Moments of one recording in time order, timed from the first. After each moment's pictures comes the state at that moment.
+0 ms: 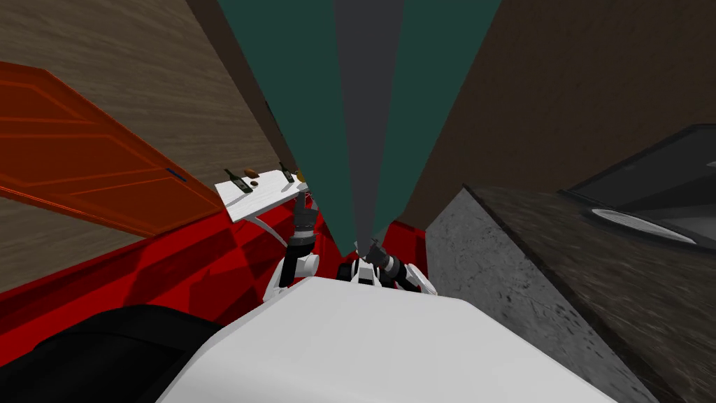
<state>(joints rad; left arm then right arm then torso) 0.52 0.04 -0.01 -2.26 -0.04 -0.46 0.05 0.22 -0.24 0.44 -1.49 0.76 -1.06 1.52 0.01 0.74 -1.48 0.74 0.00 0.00</state>
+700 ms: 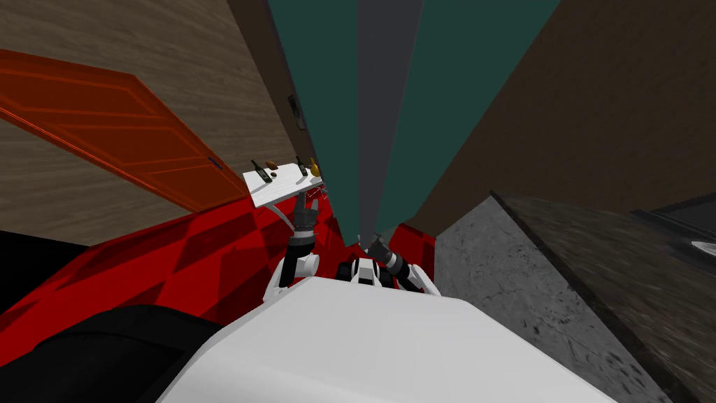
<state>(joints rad) 0.52 0.04 -0.01 -2.26 -0.04 -0.46 0.05 0.30 -0.18 0.34 -1.64 0.86 -0.96 1.44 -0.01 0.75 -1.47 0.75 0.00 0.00</state>
